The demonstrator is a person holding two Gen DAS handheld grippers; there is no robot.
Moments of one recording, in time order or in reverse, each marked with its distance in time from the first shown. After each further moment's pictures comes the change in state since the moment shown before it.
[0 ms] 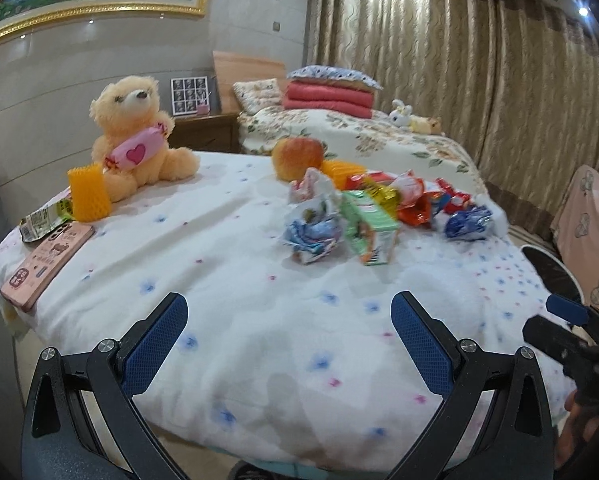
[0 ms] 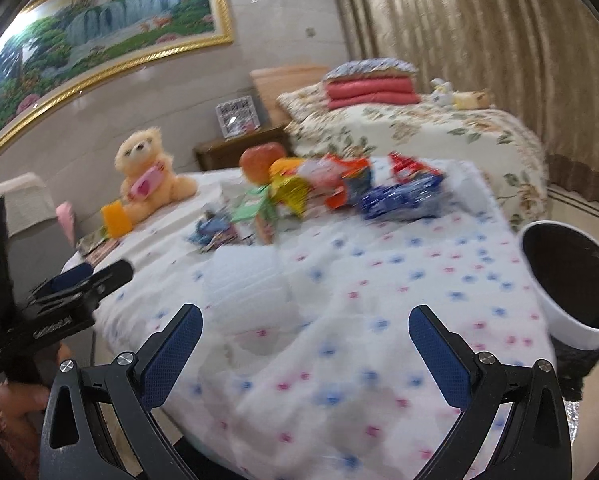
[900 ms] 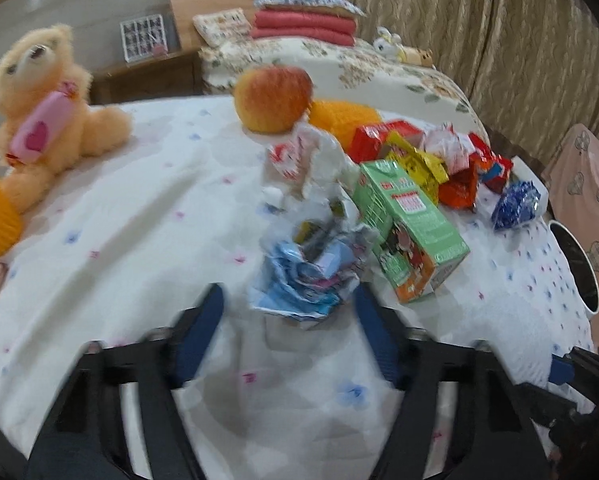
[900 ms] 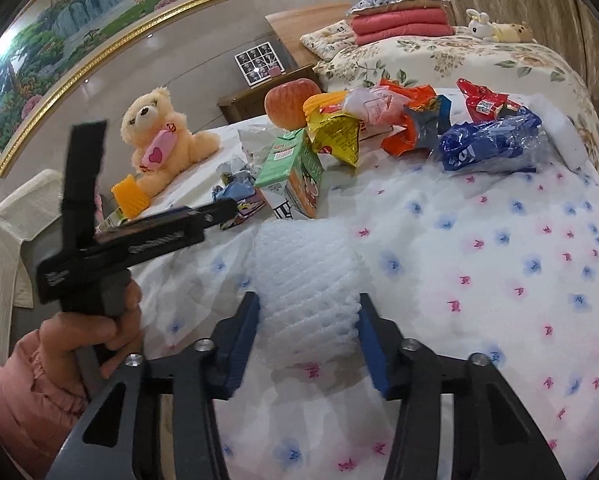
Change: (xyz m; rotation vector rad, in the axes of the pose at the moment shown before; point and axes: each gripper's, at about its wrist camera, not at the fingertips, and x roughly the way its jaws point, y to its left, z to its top) left arm 0.132 -0.004 0.045 0.069 0.295 -0.117; right arm 0.064 0.001 0.017 0.109 0.196 0.179
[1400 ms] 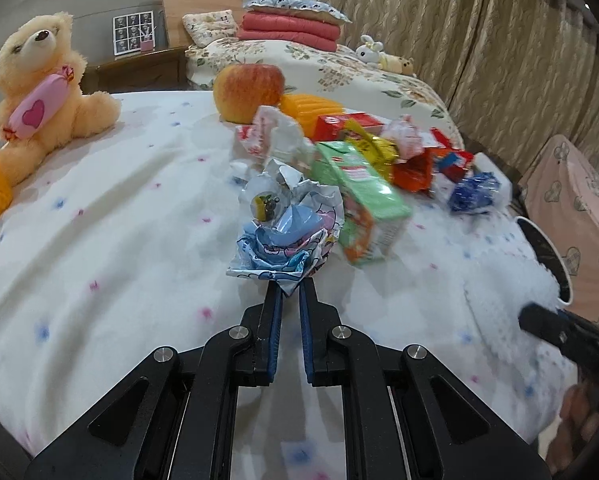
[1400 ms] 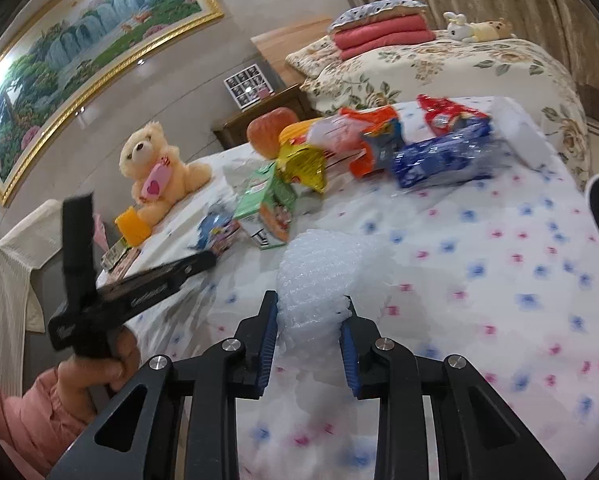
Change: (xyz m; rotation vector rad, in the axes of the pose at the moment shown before) left arm -0.034 -0.014 -0.030 -0.032 -0.039 -0.084; right arm -0.035 -0.031 0.004 0.066 -0.074 -0.016
